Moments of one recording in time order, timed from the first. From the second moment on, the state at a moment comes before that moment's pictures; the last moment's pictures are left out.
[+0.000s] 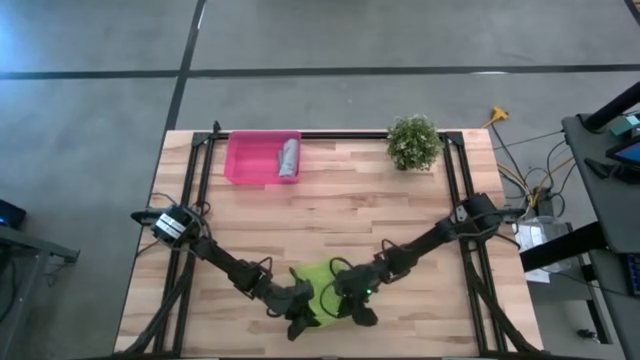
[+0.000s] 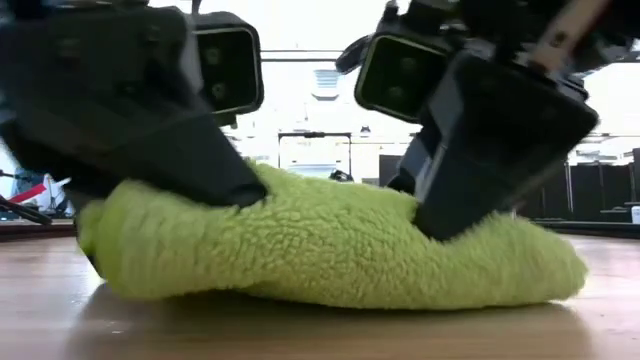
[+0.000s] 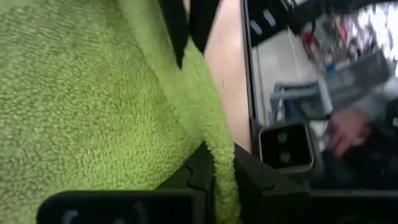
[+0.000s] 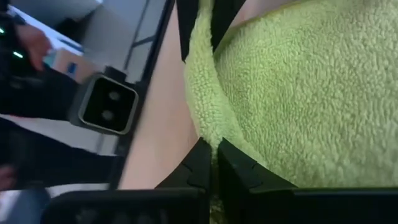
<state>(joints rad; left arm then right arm) -0.59 2.01 0.88 0.69 -0.04 -1.00 0.44 2.05 0.95 0.46 -0.34 0.58</state>
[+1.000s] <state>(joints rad) -0.64 1.61 0.91 0.18 -0.11 -0.60 0.42 2.13 1.08 0.28 -0.37 0.69</state>
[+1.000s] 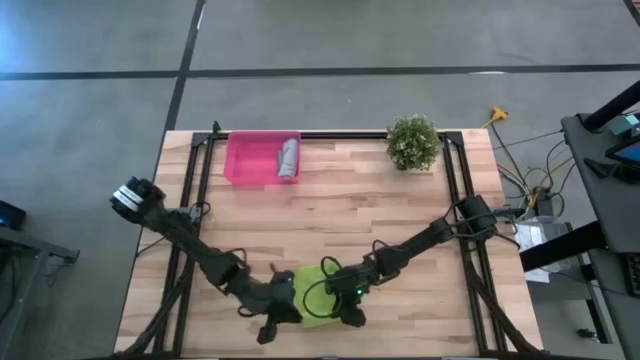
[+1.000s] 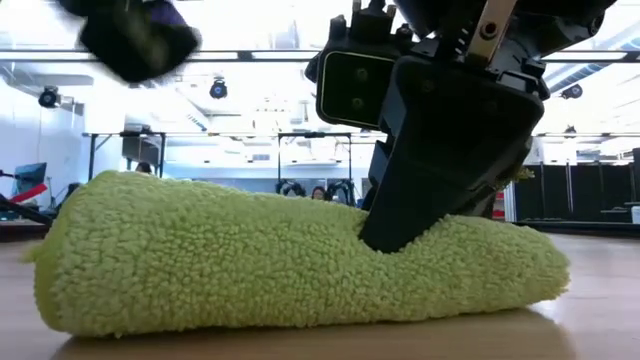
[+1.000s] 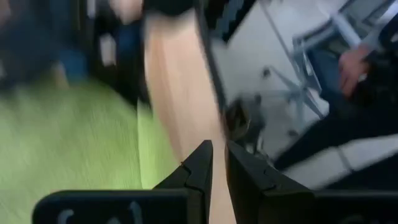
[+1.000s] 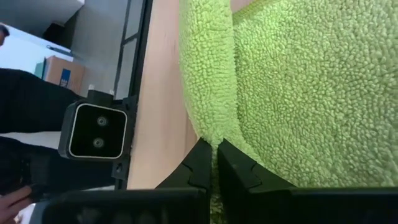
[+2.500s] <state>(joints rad) -0.72 1.91 1.04 0.07 -0.27 0.00 0.41 2.12 1.08 0.37 -0.45 0.96</state>
